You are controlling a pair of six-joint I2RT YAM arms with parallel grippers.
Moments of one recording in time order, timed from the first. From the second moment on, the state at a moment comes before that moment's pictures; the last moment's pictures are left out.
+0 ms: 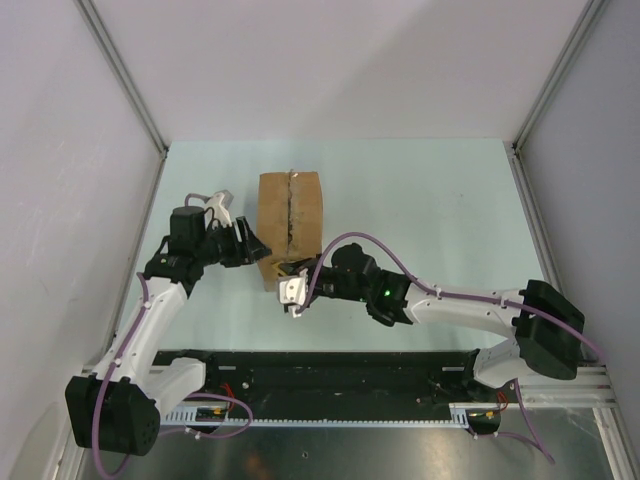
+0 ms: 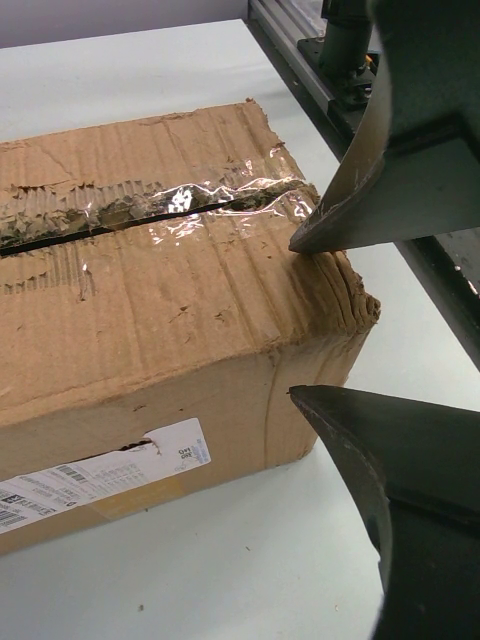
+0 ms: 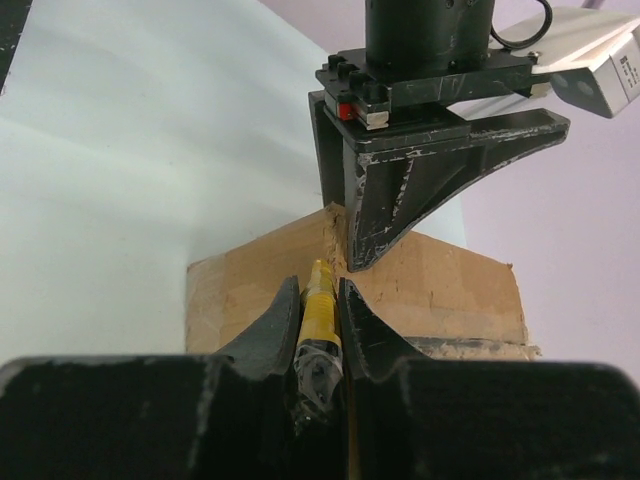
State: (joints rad) left arm -0.12 0.99 0.78 -0.45 0.49 -0.35; right arm 1.14 1.45 0.94 0.33 -0.18 -0.84
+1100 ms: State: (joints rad) left arm -0.13 1.00 0.77 -0.43 0.50 -0.33; right arm 1.12 1.43 0.87 0.35 -0.18 -1.05
